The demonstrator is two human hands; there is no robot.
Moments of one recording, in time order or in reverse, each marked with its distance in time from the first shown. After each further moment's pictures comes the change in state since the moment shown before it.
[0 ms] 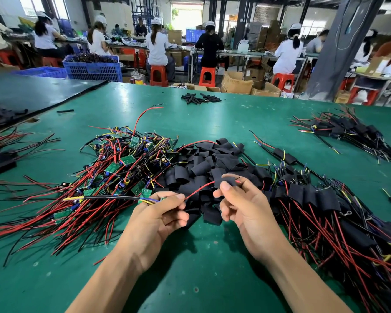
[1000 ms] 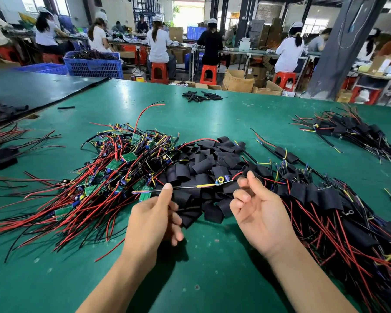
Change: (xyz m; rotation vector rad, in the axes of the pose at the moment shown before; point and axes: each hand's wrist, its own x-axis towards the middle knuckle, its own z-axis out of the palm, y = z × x) left_hand -0.001 -0.007 0.003 0.296 0.289 0.024; right_hand 0.005 -0.012 -0.008 0.525 0.128 0.205
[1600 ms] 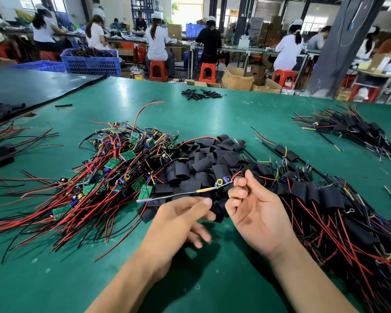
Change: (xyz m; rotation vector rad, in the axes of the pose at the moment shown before) left_hand -0.016 -0.004 0.017 0.043 -0.371 0.053; right_hand -0.002 0.001 0.003 0.092 -0.104 0.117
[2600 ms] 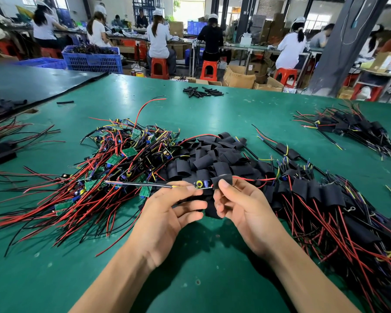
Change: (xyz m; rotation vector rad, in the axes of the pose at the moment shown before) left_hand 0.004 0.011 -0.012 -0.430 0.021 -0.034; right_hand 0.000 0.017 -0.007 -0.636 -0.073 -0.144
